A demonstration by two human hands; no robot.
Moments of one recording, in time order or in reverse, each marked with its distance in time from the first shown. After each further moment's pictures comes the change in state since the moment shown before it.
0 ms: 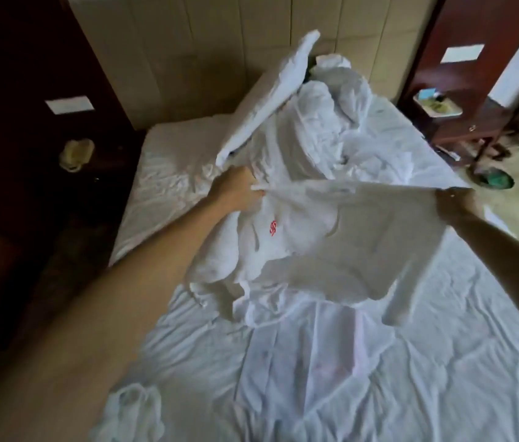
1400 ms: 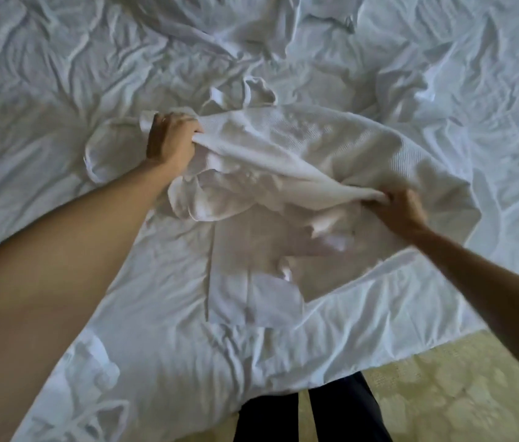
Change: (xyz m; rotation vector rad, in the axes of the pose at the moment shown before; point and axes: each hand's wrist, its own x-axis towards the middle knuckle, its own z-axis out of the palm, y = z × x) left_hand 0.098 -0.212 0.424 0.217 -0.047 0.251; right_hand -0.136 0.237 0.336 -0.120 -0.347 -0.031
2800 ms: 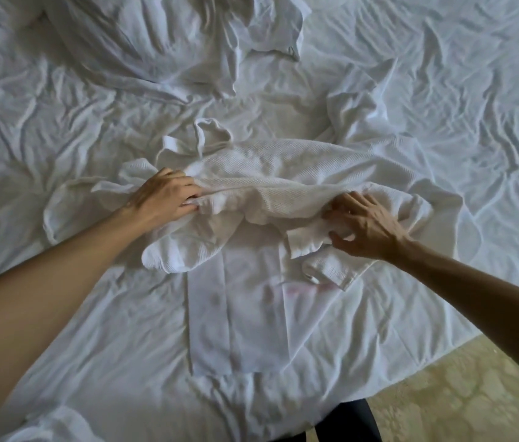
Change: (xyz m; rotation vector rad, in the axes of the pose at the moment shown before) left_hand 0.034 0.029 0.018 0.068 -0.149 0.658; right_hand 0.029 0.020 -0.019 -0.341 0.014 -0.680
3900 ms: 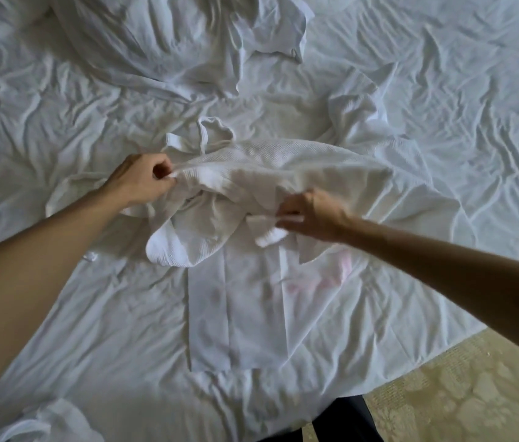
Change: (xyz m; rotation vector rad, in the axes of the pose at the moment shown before) left_hand -0.010 -0.014 -0.045 -0.459 -0.045 -0.672; right_hand 0.075 -0.073 -0.019 0.325 -0.181 0.098
